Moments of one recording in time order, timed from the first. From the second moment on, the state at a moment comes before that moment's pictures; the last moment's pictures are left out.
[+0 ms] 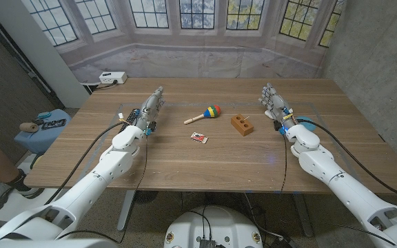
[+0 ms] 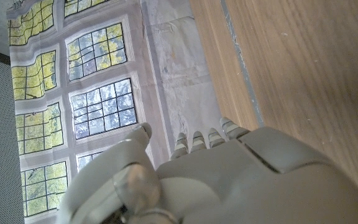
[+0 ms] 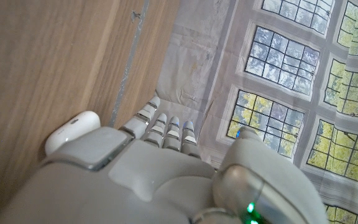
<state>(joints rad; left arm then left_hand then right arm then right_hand) 0.84 0.52 0.38 -1.32 -0.64 -0.28 -0.03 0.45 0.28 0.44 0.10 0.19 -0.04 -0.04 0.19 0.17 -0.10 -0.01 0.20 0.17 -0.13 0.03 0.18 0.17 -0.04 0.01 0.20 0.17 -0.88 -0.53 -0.36 -1.35 0.65 0.29 0.01 0.45 0.15 0.09 0.07 0.23 0.08 -0.02 0.20 0.19 0.06 0.00 0.19 0.20 0.02 -0.01 0.19 0.23 0.22 -0.04 0.19 0.17</state>
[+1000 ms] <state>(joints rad) 0.86 0.61 0.39 -1.40 -0.59 -0.24 -0.07 0.48 0.25 0.47 0.05 0.18 -0.05 -0.04 0.18 0.17 -0.09 0.00 0.20 0.17 -0.13 0.04 0.18 0.17 -0.03 0.02 0.20 0.17 -0.92 -0.54 -0.37 -1.42 0.61 0.28 -0.05 0.46 0.14 0.10 0.04 0.23 0.08 -0.01 0.20 0.19 0.06 0.00 0.19 0.20 0.02 -0.01 0.19 0.21 0.22 -0.04 0.19 0.17</state>
